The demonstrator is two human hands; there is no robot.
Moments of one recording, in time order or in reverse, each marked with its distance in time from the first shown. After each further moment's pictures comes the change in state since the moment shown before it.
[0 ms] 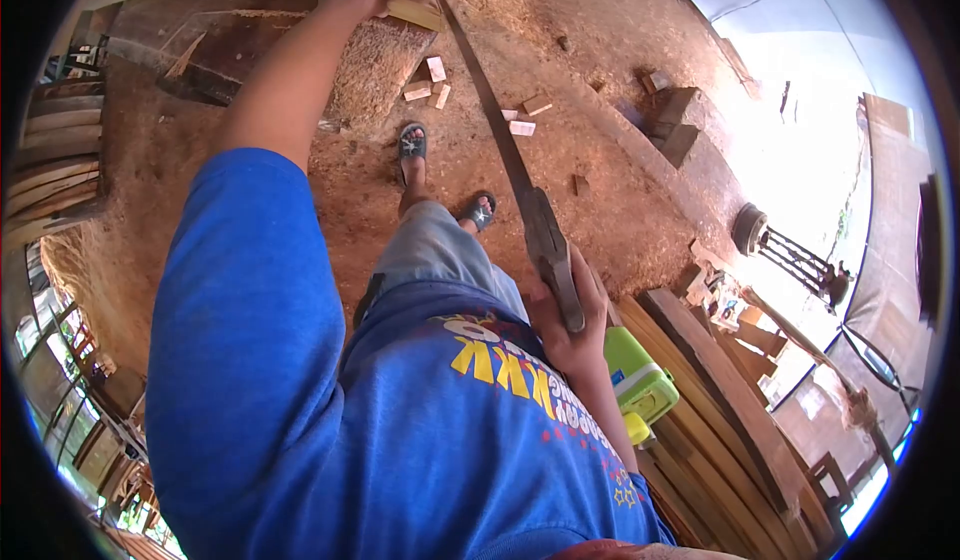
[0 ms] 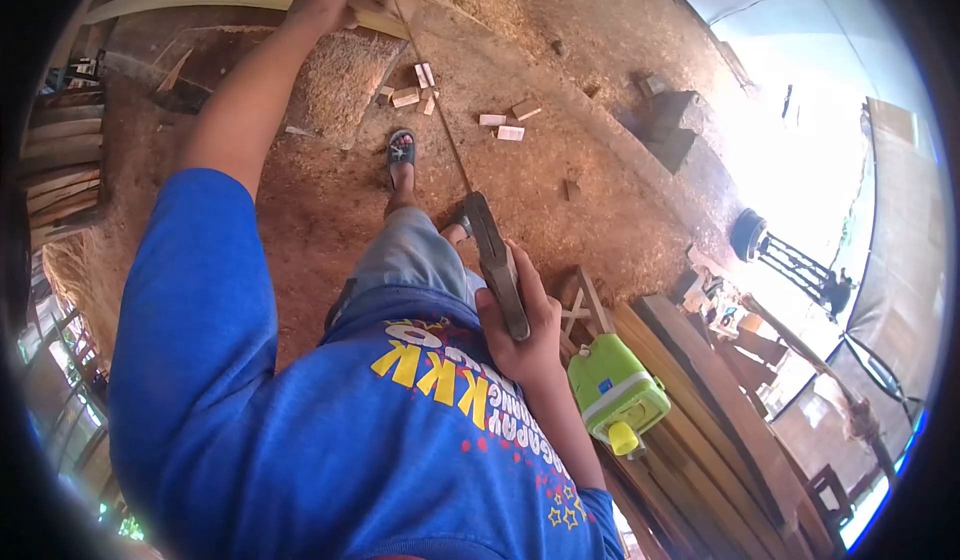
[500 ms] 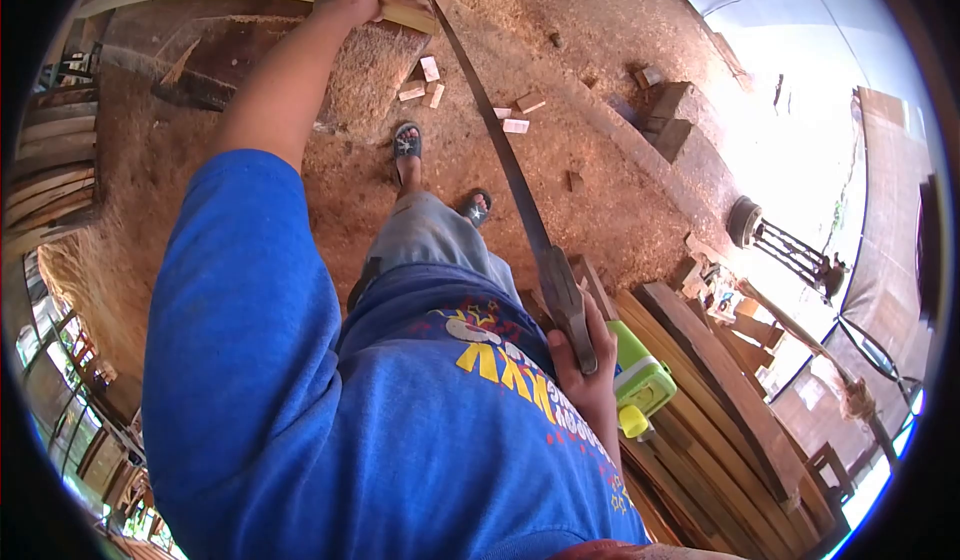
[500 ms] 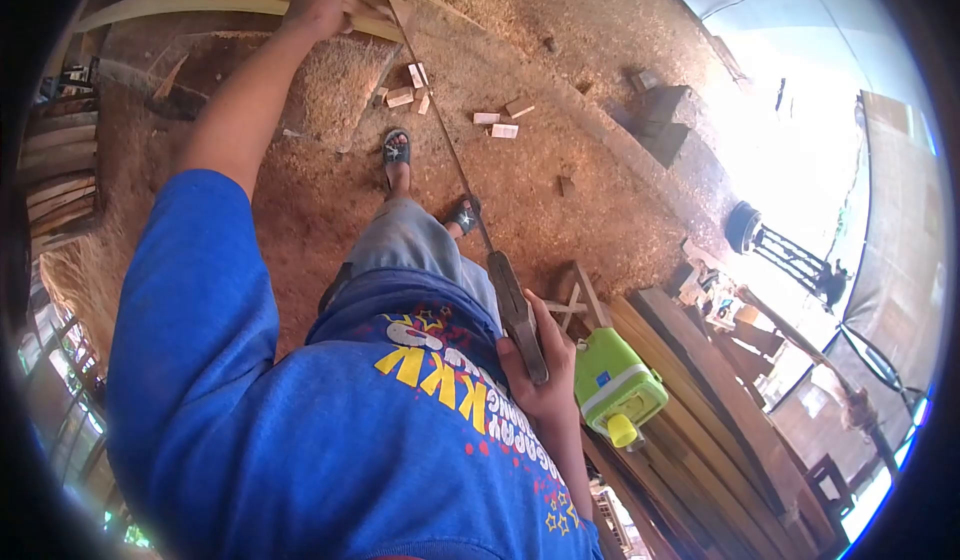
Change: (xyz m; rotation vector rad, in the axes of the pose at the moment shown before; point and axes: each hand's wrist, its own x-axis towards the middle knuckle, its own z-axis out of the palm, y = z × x) left_hand -0.003 -0.001 -0.001 -0.077 0.013 0.027; right_hand -0.051 0.000 -0.023 -0.016 0.005 0.122
